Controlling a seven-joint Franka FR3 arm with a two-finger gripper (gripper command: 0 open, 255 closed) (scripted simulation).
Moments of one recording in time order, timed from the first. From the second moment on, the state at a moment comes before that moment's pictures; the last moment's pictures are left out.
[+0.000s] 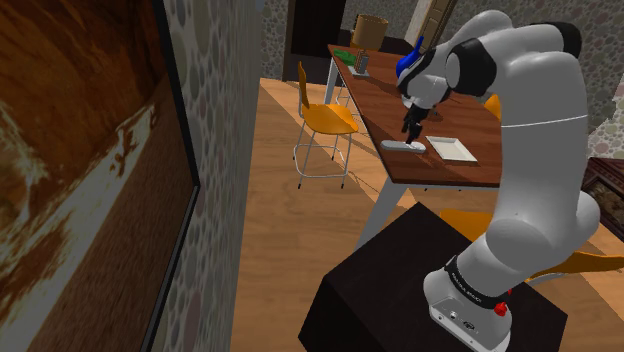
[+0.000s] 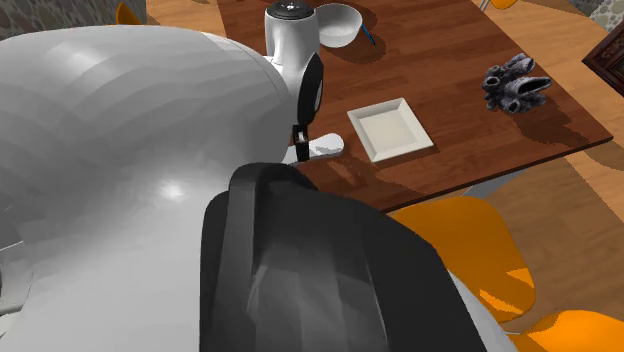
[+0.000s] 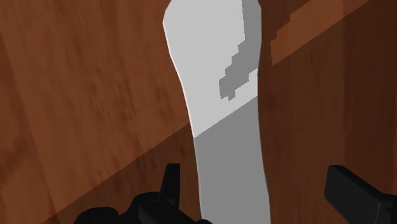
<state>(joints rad) -0.19 0.68 -0.63 -1.75 0.50 2.26 -1.86</state>
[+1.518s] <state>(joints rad) -0.23 0.77 -0.58 -1.71 0.55 2.31 -1.89</state>
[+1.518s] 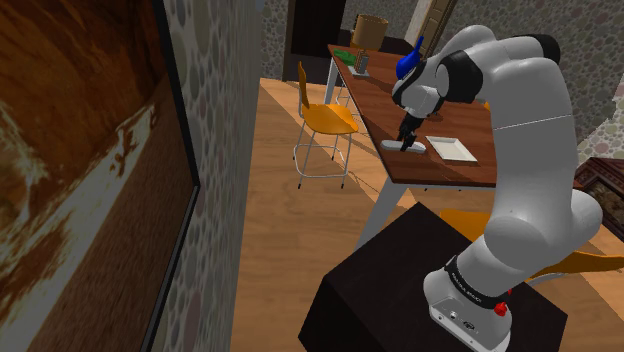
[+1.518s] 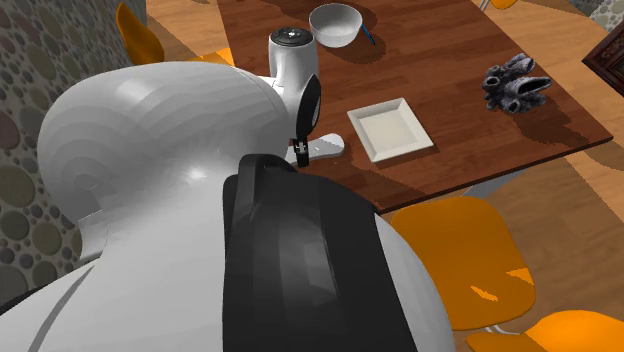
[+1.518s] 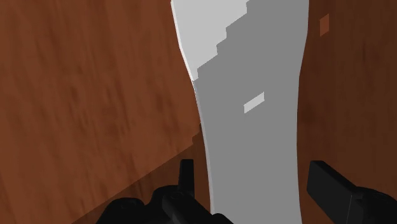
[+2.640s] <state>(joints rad) -0.19 0.65 -0.65 -1.71 0.47 2.20 -1.85</state>
